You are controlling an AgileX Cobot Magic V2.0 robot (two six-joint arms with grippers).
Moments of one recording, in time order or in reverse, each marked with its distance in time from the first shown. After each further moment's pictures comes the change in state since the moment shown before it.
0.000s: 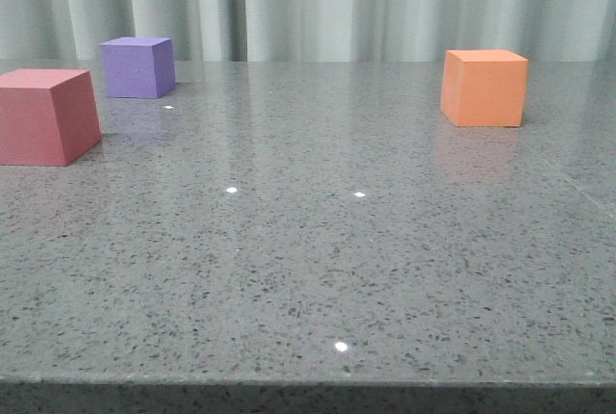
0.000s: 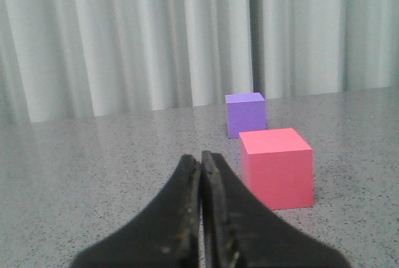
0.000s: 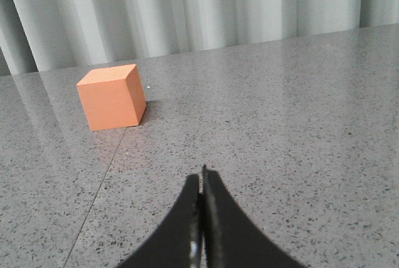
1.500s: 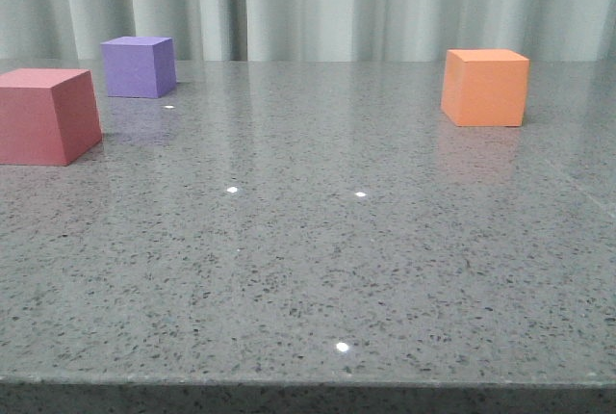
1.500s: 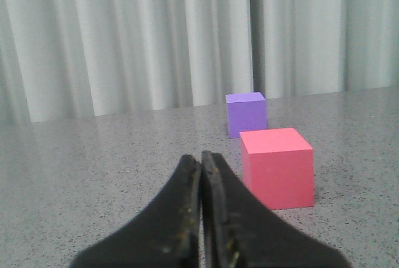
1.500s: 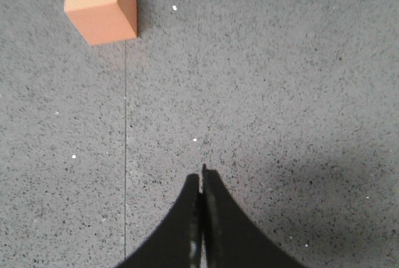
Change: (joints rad) left arm 0.000 0.000 0.000 0.000 0.000 0.000; right arm 0.000 0.748 -0.964 0.043 0.945 0.004
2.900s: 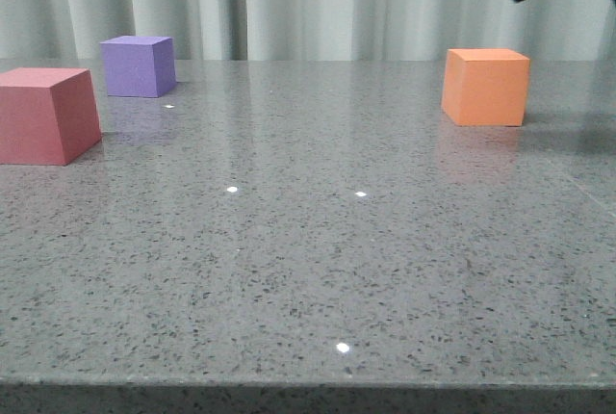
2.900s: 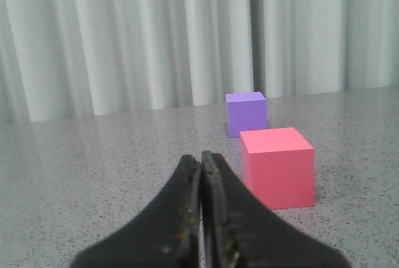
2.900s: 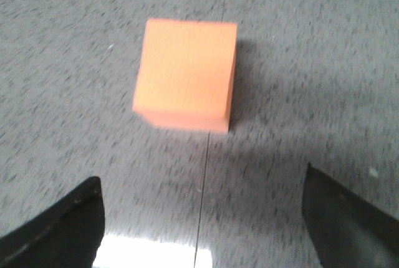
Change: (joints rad) left arm 0.000 0.000 0.000 0.000 0.000 0.000; right arm 0.212 0.774 -0.414 -0.018 -0.221 -0.034
